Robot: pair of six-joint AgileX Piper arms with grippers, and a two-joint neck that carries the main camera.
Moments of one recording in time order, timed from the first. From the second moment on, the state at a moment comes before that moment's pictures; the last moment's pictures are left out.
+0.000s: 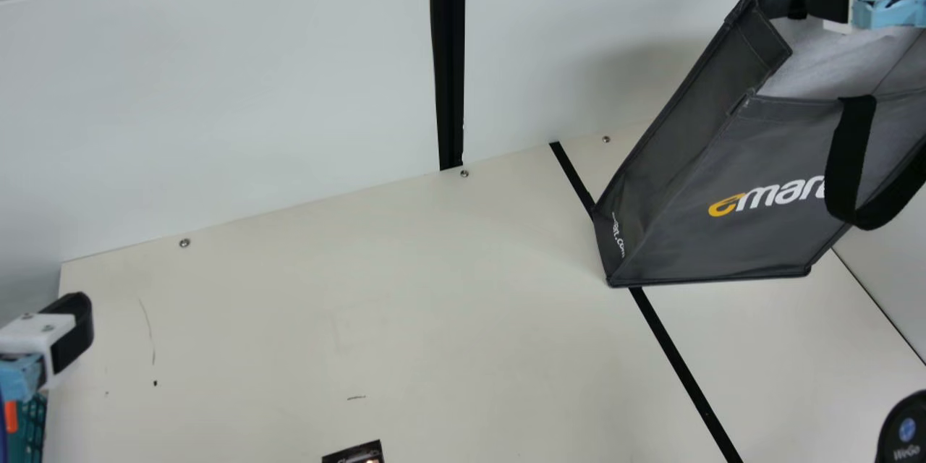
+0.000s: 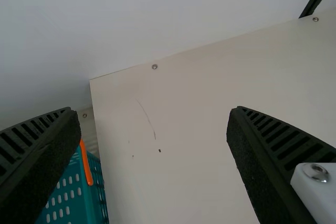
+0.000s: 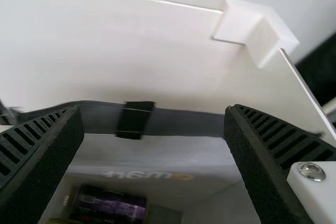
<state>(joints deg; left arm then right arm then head) -9.5 73.6 -84.9 -4.3 57.5 11.6 -43.1 97.4 -133.1 29.8 70.0 -39.8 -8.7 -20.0</state>
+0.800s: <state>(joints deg) -9.5 73.6 -84.9 -4.3 57.5 11.6 -23.8 93.1 -130.1 29.2 69.9 -34.9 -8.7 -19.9</state>
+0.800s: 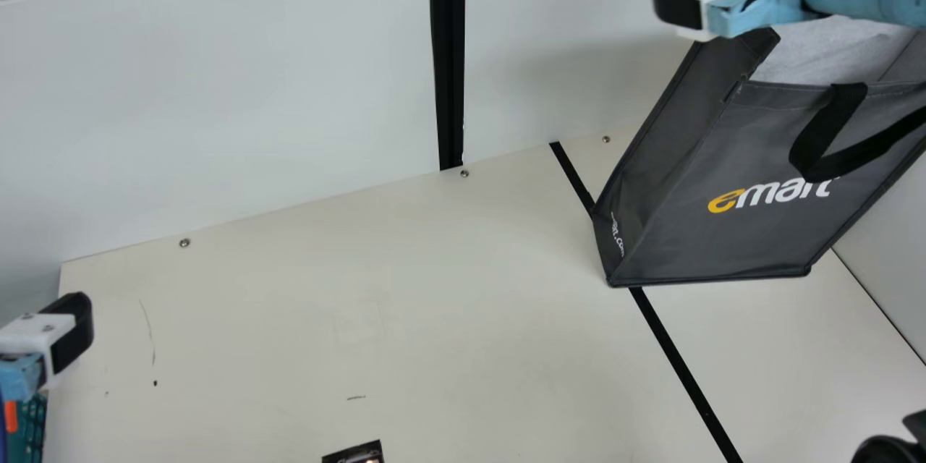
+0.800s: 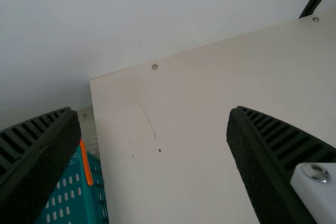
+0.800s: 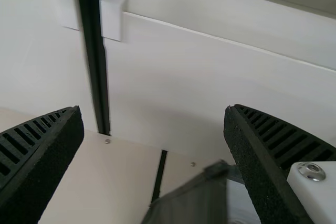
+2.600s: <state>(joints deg) -9.5 73.6 -84.9 -4.4 57.5 11.6 0.5 87.4 -103.9 35.1 64.0 -18.0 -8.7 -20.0</state>
